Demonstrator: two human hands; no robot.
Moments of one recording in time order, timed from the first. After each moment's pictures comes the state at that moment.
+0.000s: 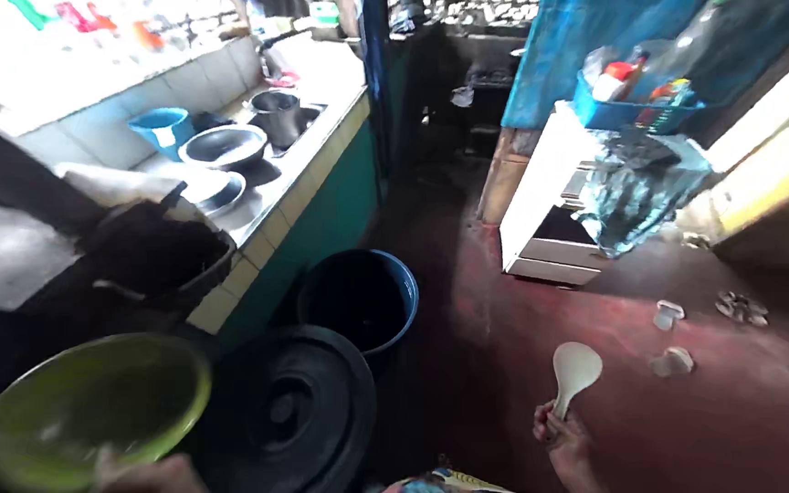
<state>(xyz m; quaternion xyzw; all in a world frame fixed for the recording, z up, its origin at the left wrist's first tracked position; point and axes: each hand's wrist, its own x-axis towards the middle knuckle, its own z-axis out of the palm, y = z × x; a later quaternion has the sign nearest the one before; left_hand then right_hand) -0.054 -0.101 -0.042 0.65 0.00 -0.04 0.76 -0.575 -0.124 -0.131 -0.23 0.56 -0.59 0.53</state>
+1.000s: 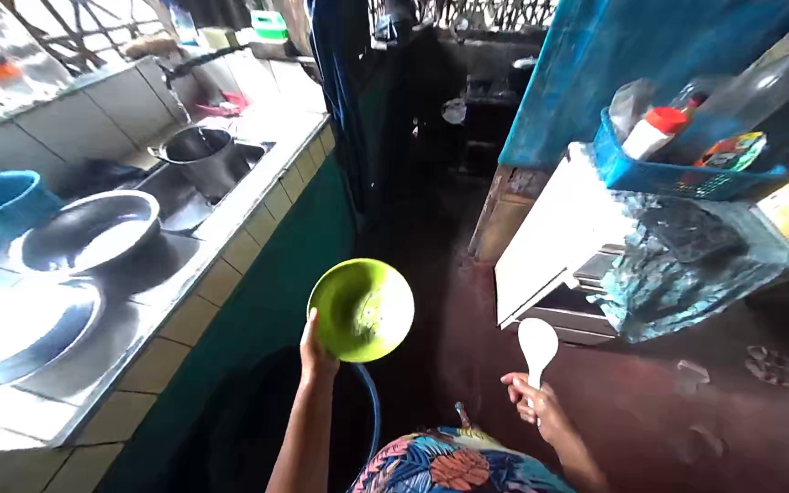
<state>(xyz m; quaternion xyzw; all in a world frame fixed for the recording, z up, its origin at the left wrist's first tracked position) -0.309 -0.686 -0.060 0.50 -0.20 -0.49 0.69 -0.666 -0.615 -0.117 -0.31 0.65 -0.37 0.60</state>
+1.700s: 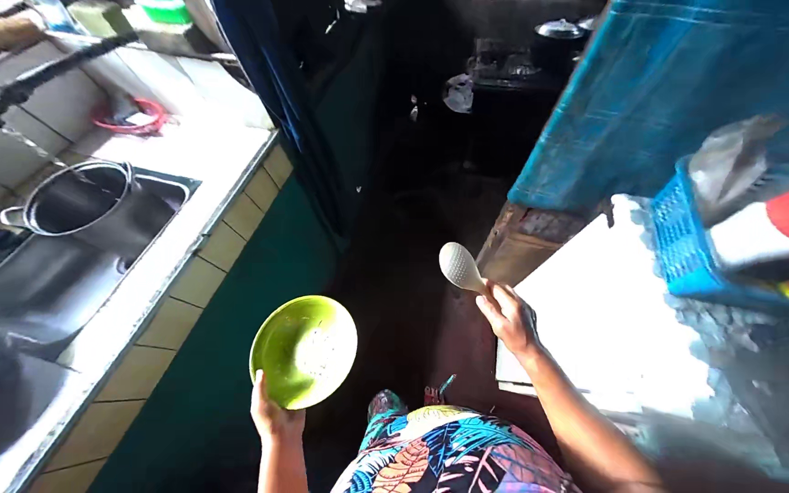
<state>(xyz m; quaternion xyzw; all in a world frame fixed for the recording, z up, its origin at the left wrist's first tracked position) -0.349 -0.988 -0.104 0.55 -0.09 -0.39 0.73 -0.690 -1.111 -0.053 -0.70 0.58 -0.34 0.25</state>
